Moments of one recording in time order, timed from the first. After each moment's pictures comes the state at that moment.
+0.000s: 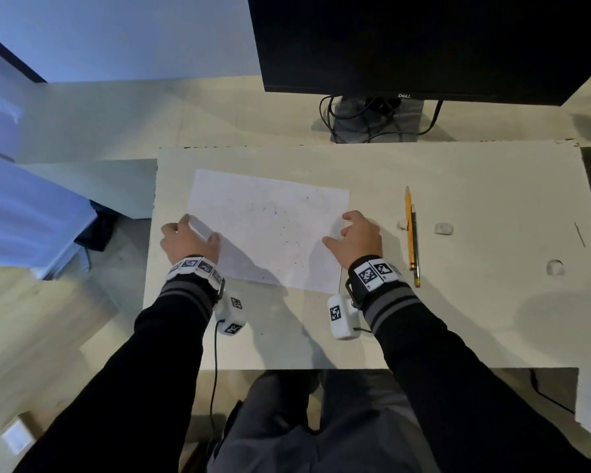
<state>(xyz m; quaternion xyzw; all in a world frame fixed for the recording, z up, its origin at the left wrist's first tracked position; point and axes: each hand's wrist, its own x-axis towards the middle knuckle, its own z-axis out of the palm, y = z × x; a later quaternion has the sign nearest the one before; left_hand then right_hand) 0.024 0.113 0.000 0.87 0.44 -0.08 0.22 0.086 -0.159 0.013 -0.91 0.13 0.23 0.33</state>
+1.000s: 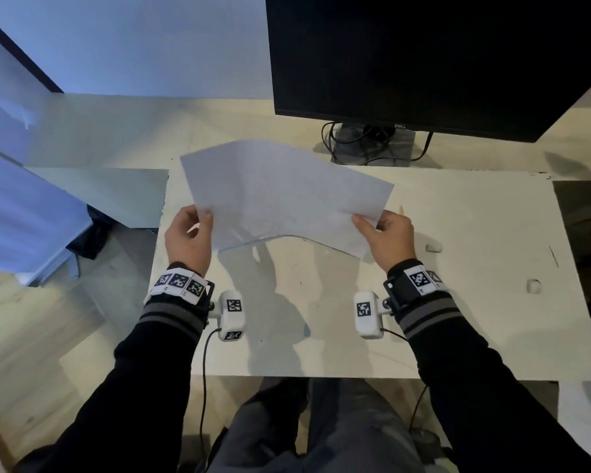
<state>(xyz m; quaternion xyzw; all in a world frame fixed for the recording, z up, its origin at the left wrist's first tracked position) 0.014 0.113 0.046 0.76 0.32 0.17 0.55 0.100 -0.195 0.059 -0.84 0.07 0.07 0.54</state>
